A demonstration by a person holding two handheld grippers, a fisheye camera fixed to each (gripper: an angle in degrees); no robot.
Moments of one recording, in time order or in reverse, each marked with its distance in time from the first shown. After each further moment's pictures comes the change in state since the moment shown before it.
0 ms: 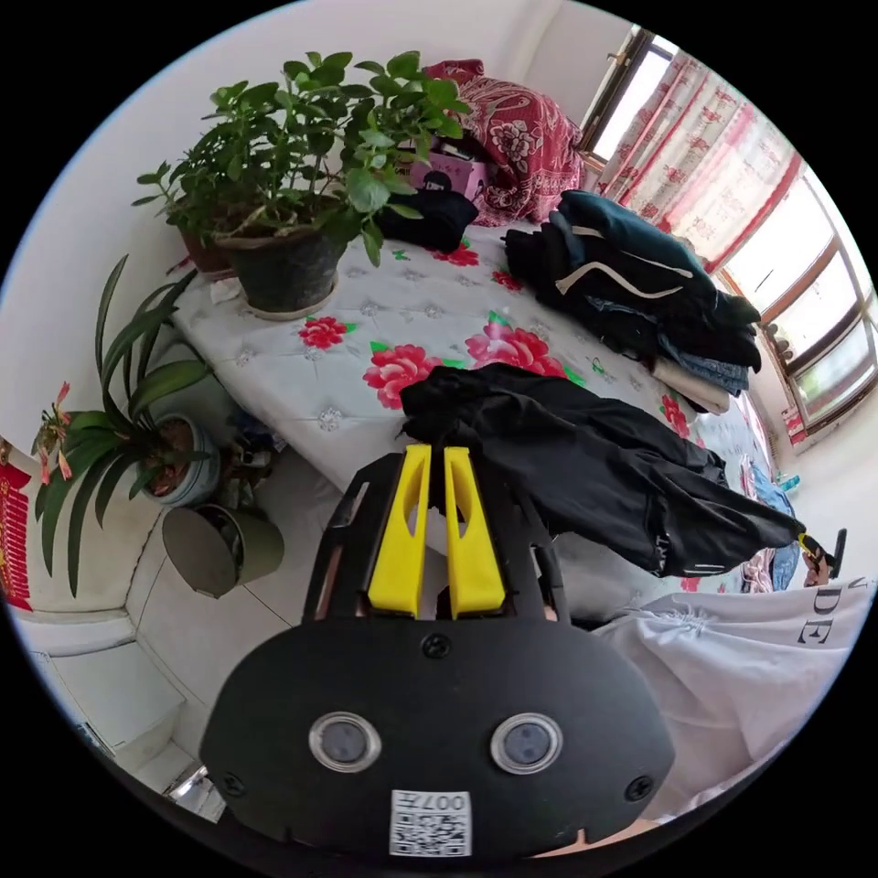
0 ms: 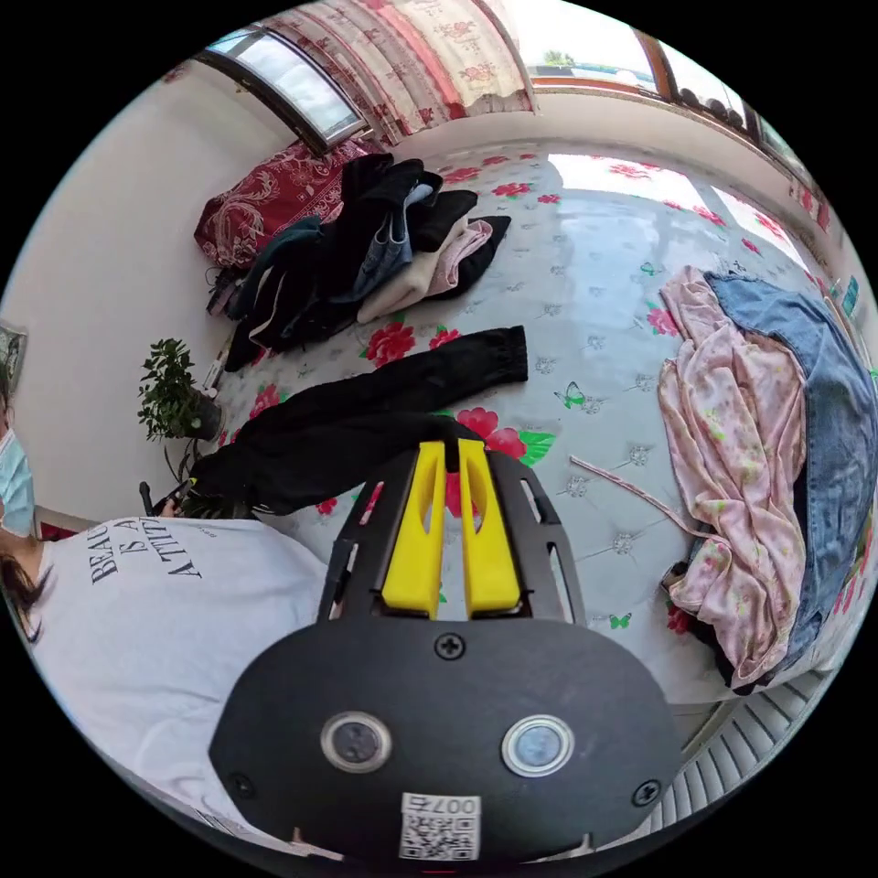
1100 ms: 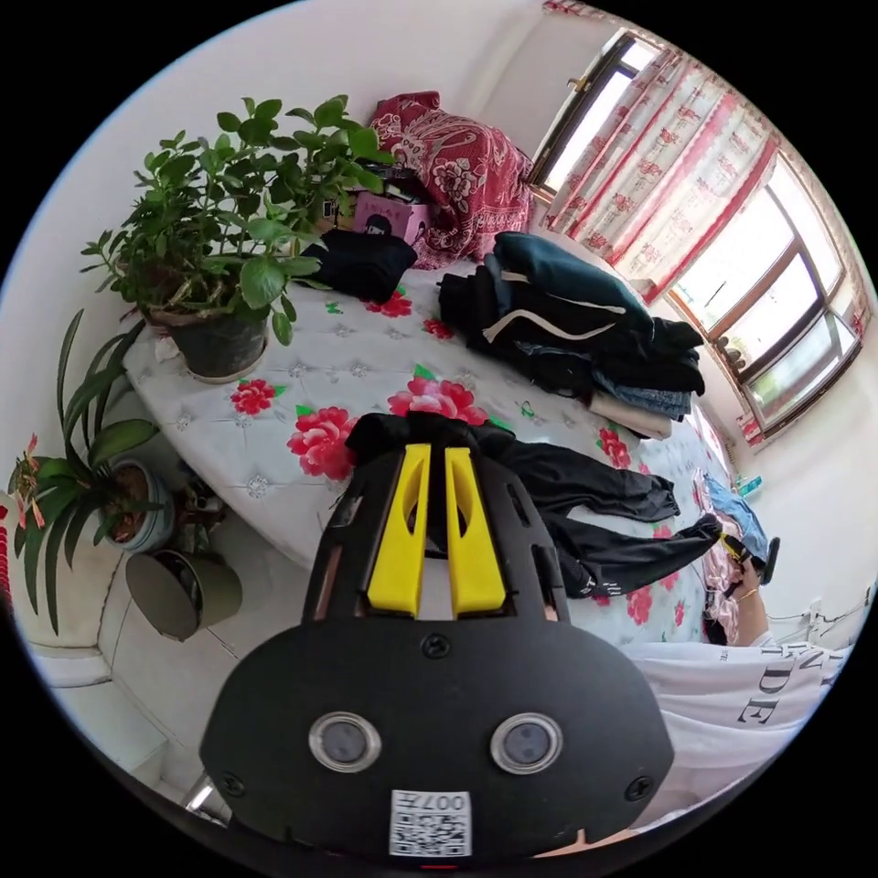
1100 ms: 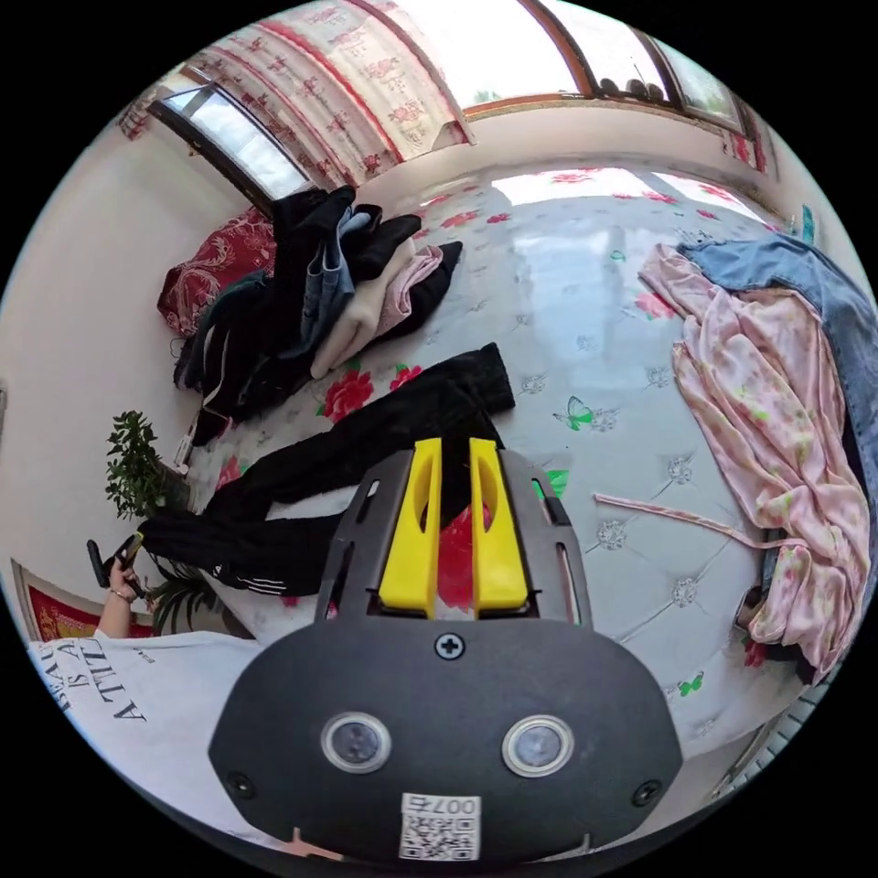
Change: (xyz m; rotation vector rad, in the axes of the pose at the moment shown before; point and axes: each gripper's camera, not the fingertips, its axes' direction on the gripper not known) left arm 0.016 -0.058 -0.023 0.109 0.131 0.046; right arm 0.100 0.039 0.050 0.208 0.018 0.160
